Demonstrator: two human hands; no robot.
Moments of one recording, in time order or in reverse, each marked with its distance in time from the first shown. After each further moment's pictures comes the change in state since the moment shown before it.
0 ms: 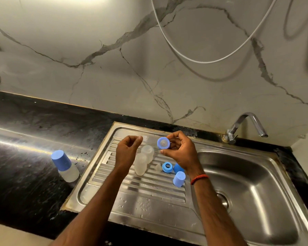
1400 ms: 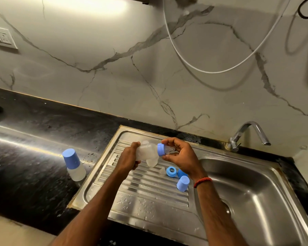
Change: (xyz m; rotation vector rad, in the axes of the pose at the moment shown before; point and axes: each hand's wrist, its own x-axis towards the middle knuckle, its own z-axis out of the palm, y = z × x) left_hand -0.008 0.001 -0.031 0.033 -0.134 -0.278; right_hand -0.006 -0.021 0.012 -0.087 -0.197 -0.036
